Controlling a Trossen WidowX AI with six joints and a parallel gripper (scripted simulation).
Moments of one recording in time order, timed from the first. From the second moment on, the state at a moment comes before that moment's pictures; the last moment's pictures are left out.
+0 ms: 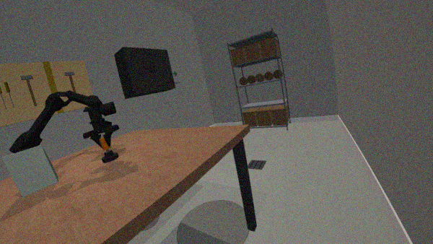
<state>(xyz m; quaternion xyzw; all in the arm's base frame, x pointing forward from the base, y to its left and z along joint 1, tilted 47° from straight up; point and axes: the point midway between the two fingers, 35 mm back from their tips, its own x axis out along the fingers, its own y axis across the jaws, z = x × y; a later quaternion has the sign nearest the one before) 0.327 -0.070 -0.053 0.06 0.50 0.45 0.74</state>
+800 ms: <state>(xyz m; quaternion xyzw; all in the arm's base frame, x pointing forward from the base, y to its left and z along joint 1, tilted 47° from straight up) 0.327 -0.070 -0.052 -0.01 0.45 0.50 0.74</state>
